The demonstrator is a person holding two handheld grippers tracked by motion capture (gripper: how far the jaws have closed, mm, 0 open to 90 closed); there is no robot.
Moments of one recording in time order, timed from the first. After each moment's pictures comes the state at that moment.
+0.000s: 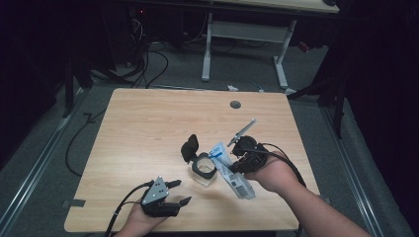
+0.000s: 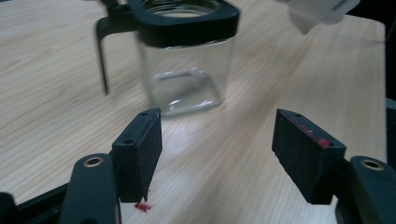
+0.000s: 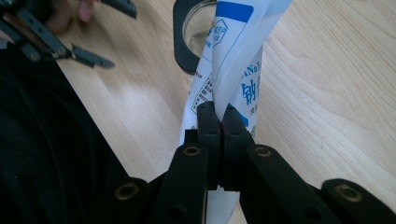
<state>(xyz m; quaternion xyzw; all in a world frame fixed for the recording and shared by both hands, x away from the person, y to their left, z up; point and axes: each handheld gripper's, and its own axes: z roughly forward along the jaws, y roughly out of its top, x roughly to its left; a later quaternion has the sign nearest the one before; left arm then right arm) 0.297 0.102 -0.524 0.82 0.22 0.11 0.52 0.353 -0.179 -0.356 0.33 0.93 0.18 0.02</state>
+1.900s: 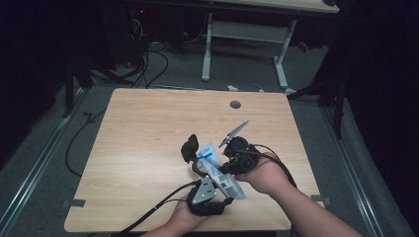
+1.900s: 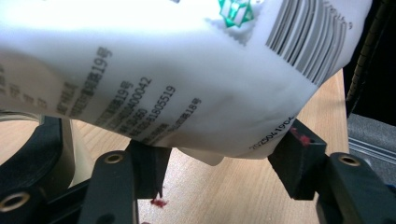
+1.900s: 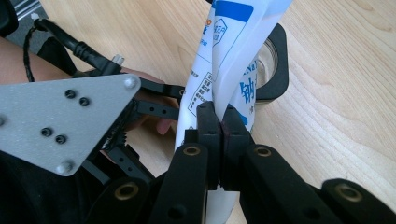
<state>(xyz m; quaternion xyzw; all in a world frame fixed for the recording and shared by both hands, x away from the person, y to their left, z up) 0.293 -0.012 -0.514 0.80 0.18 0.10 0.56 0.349 -0.159 -0.354 0.32 0.92 0.21 0.01</state>
